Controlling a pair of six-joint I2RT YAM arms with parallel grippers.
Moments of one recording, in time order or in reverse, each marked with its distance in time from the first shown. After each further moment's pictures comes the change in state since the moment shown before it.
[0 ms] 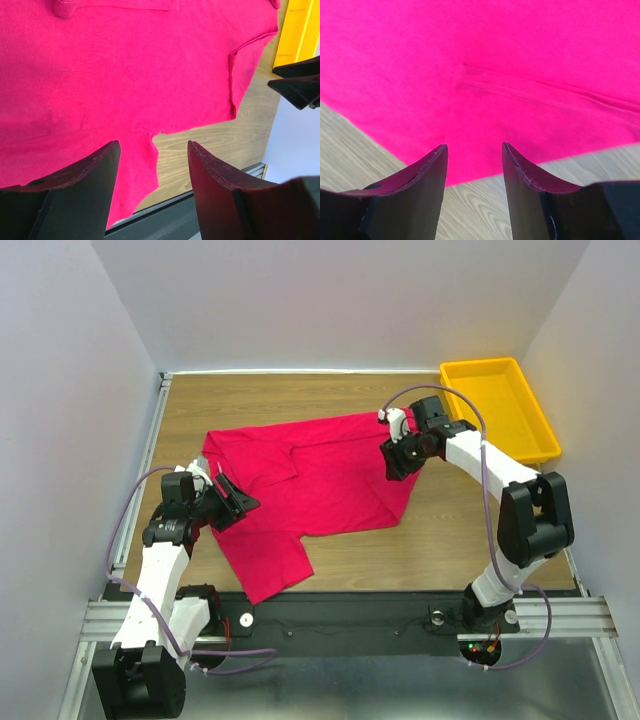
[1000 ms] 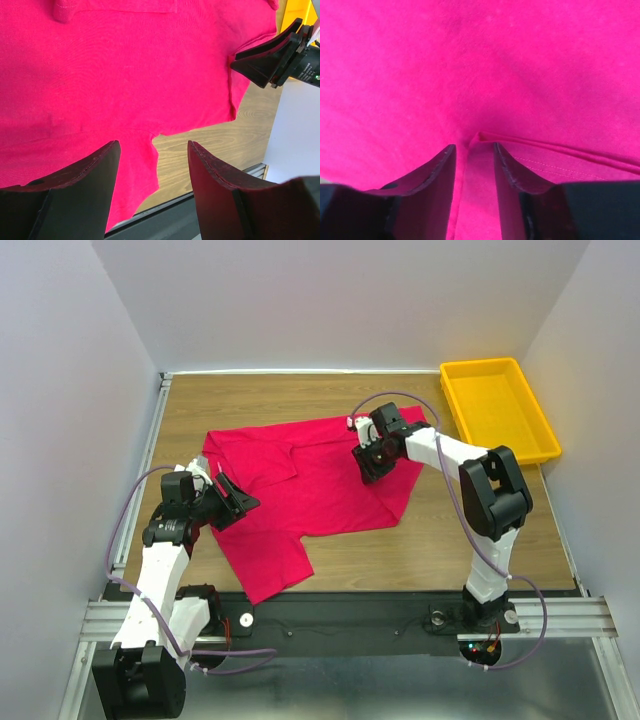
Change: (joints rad) left arm 0.000 0.000 0.000 0.011 0.000 0.003; right arm 0.140 0.275 0.129 0.079 0.100 0.151
